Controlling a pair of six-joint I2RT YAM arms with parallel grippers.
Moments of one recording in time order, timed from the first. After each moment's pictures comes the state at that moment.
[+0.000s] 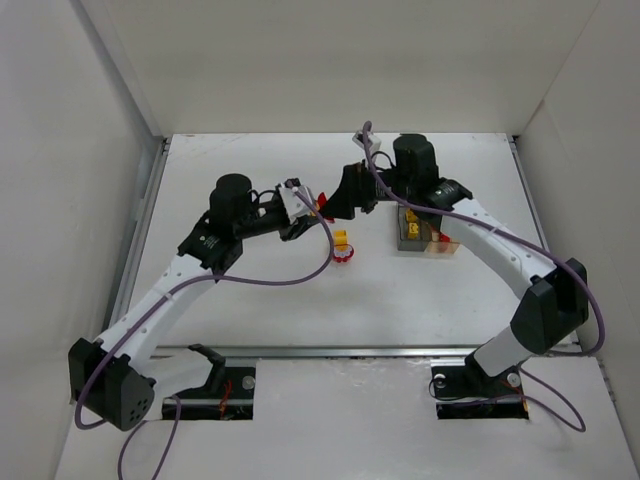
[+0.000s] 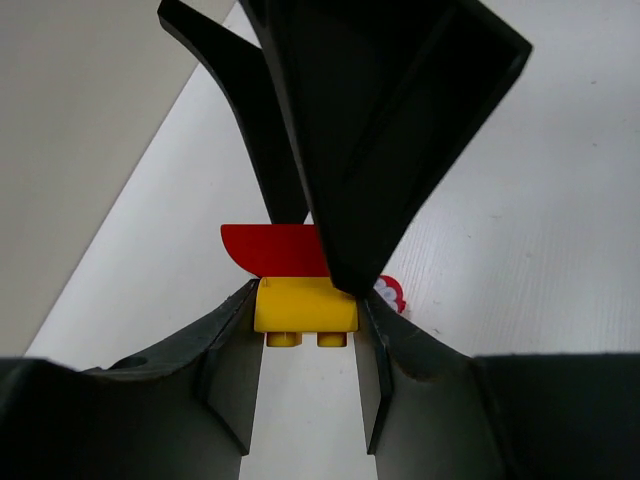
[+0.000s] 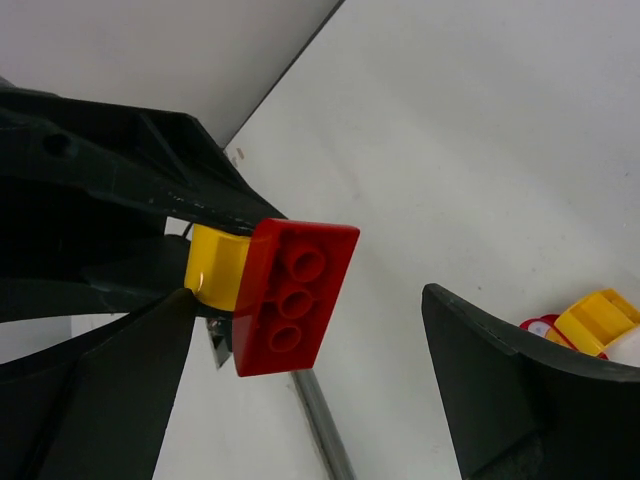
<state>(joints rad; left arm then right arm) -0.49 1.12 0.98 -0.11 0.64 0.45 0.55 1.55 1.38 -0.21 -0.73 0.42</state>
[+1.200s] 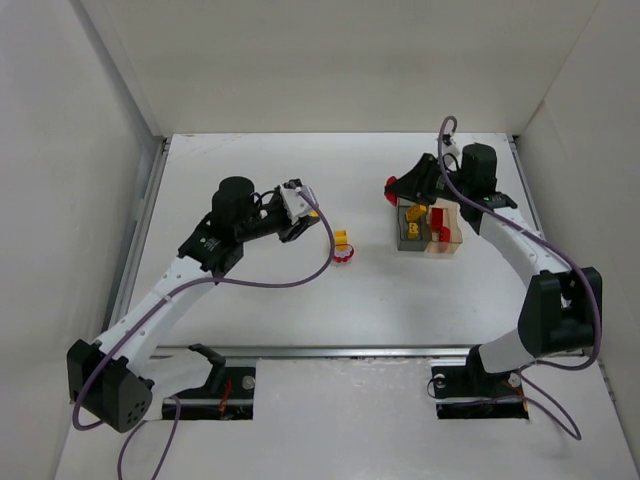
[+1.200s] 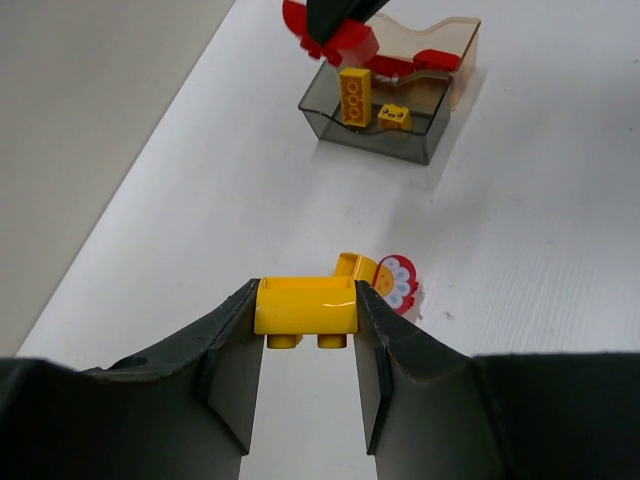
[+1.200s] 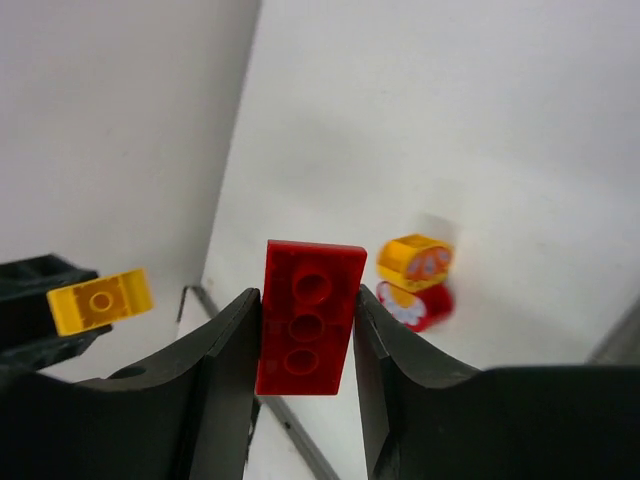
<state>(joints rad) -0.52 1.10 0.98 -0.15 0.54 0.46 0.16 1.48 1.10 0.02 -0.76 0.71</state>
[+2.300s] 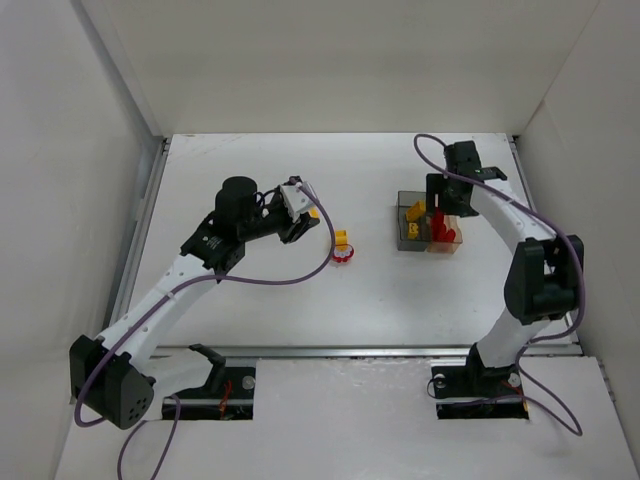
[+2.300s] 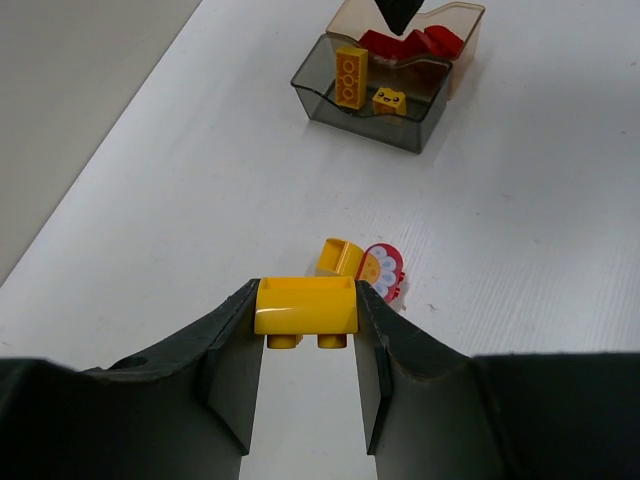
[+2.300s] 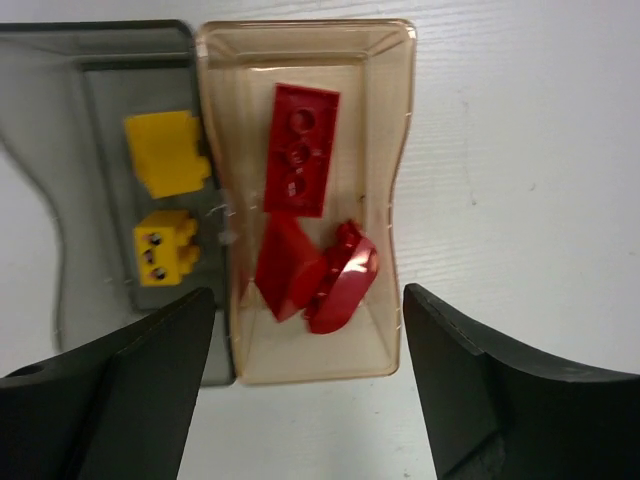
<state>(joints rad) -0.52 1.12 0.98 -0.17 0.51 0.40 0.14 1.72 1.37 -0.70 0.22 0.15</state>
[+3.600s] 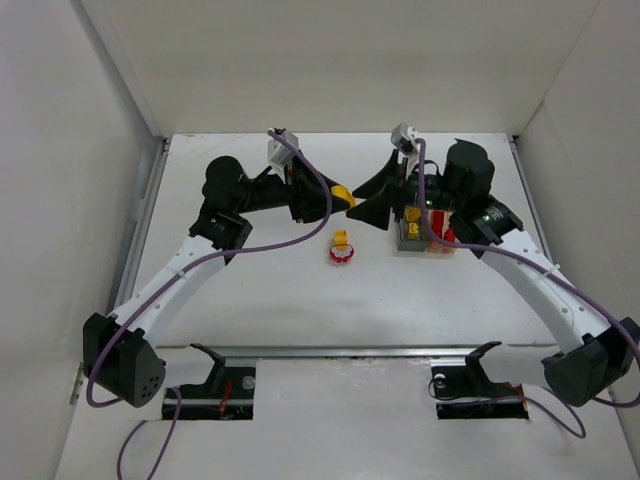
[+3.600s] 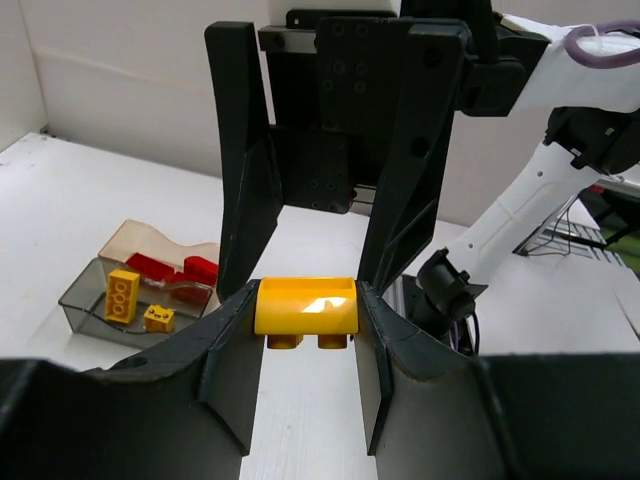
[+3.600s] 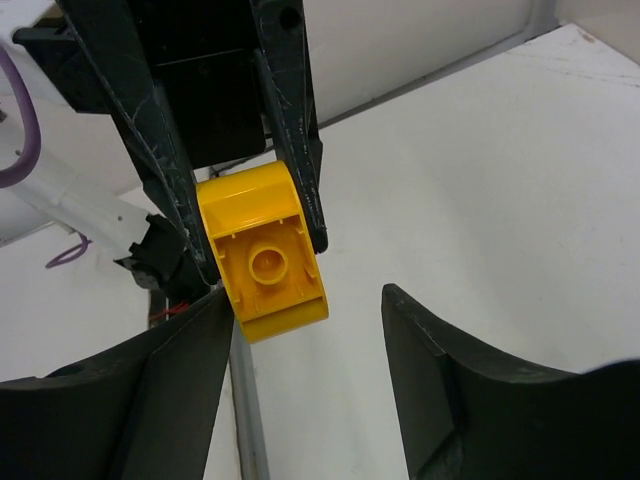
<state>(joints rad) -0.49 1.25 1.08 0.42 0.97 -0.46 0.49 1.24 1.24 -0.08 -0.83 0.20</state>
